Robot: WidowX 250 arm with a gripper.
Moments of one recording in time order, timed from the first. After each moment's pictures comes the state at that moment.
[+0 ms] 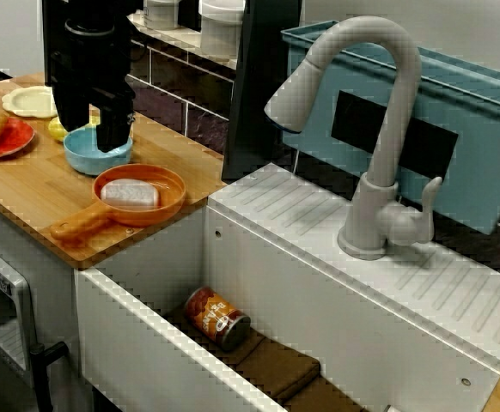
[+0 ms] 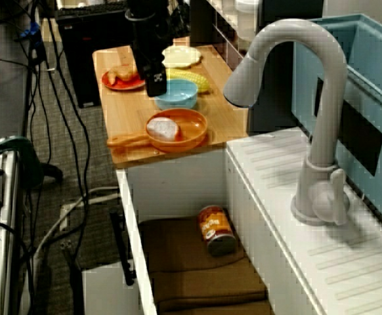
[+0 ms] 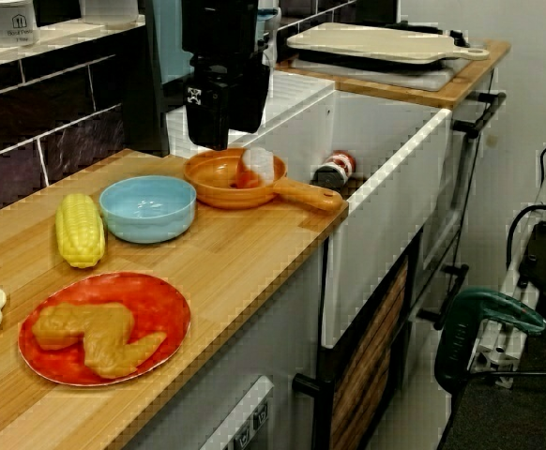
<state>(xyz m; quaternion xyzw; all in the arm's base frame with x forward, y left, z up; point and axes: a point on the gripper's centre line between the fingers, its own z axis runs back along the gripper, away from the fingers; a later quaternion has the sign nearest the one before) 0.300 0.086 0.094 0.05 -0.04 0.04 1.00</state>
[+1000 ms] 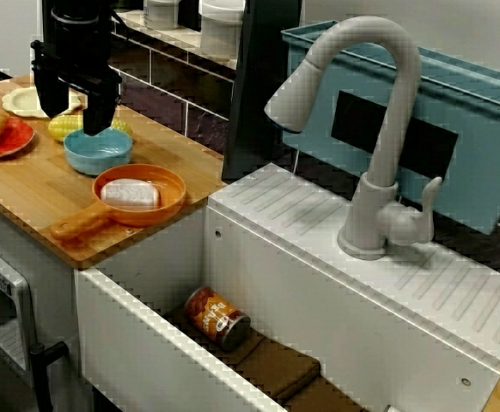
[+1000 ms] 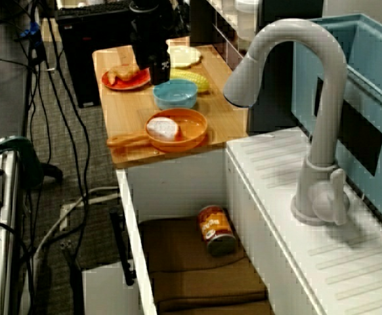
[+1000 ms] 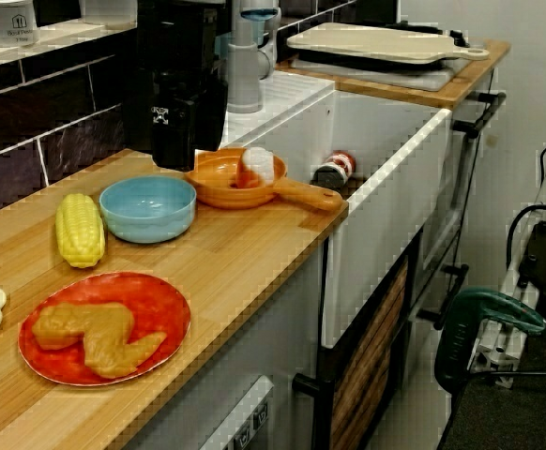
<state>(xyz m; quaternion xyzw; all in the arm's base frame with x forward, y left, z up) 0.307 0.124 0.091 0.07 -0.04 0.13 0.99</state>
